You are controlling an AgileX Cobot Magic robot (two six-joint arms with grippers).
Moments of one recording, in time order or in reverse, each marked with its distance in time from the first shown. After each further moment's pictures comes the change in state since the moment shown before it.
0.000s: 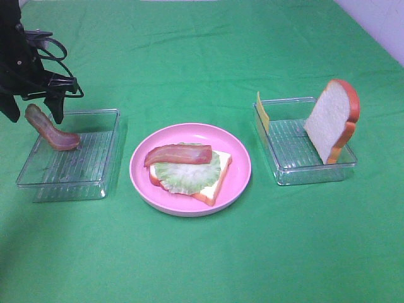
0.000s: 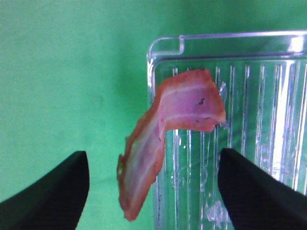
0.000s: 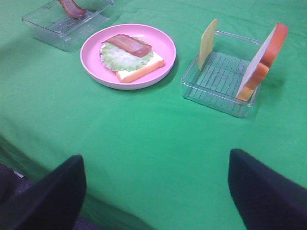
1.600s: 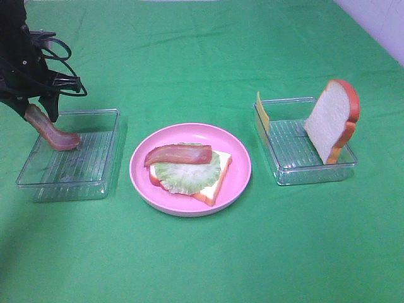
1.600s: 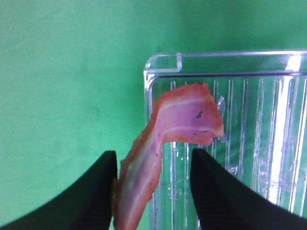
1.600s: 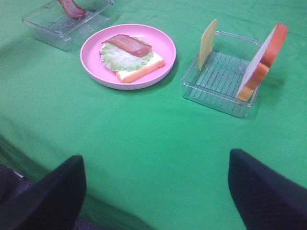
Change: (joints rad) left arm 0.000 0.039 -0.053 -0.002 0.025 -0.011; right arm 0.000 0.000 0.000 0.000 0.000 0.000
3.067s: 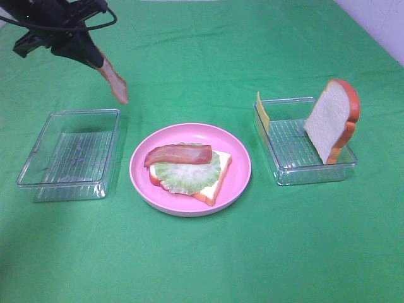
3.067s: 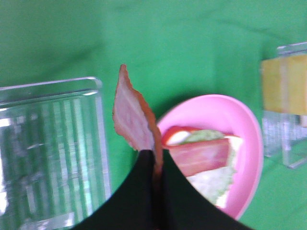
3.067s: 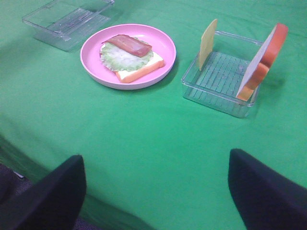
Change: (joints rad) left arm -0.003 -0.158 -0.012 -0.642 -0.033 0.291; right arm 0.000 0.000 0.000 0.000 0.000 0.000
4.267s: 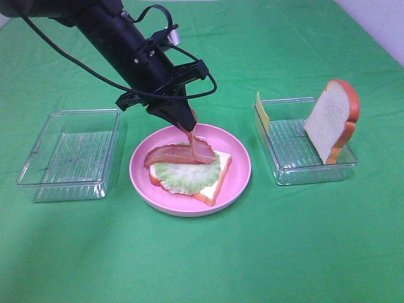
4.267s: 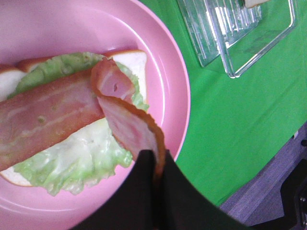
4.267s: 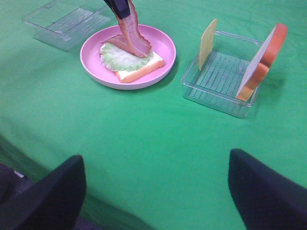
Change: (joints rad) left arm -0.296 0.152 0.000 -0.083 0.062 0.072; right arm 0.000 0.000 0.000 0.000 0.000 0.000
